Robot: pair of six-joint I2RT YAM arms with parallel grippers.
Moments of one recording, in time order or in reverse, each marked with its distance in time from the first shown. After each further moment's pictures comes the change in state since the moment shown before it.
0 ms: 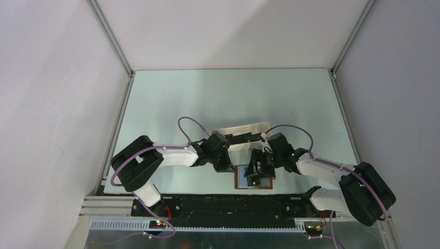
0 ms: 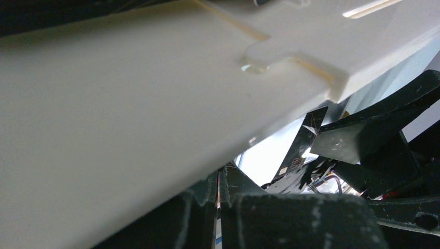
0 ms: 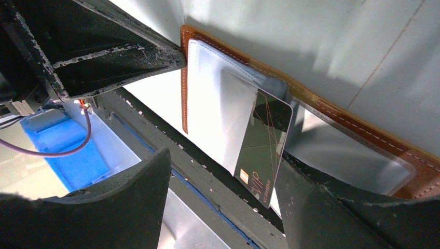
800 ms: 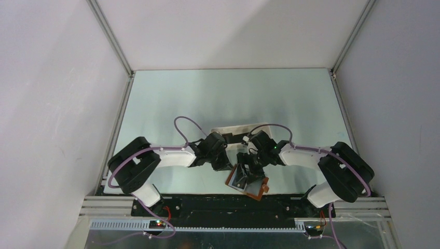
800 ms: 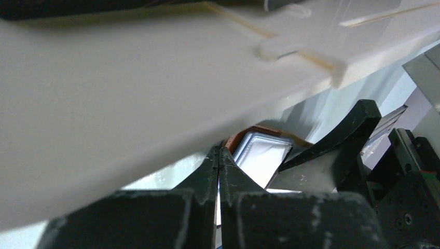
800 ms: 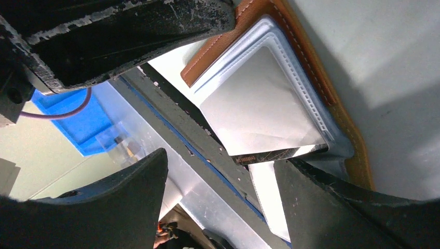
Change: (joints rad) left arm 0.013 -0.022 -0.016 0.010 -0.043 -0.006; right arm 0.125 0.258 0.181 -0.060 -0.143 -0.033
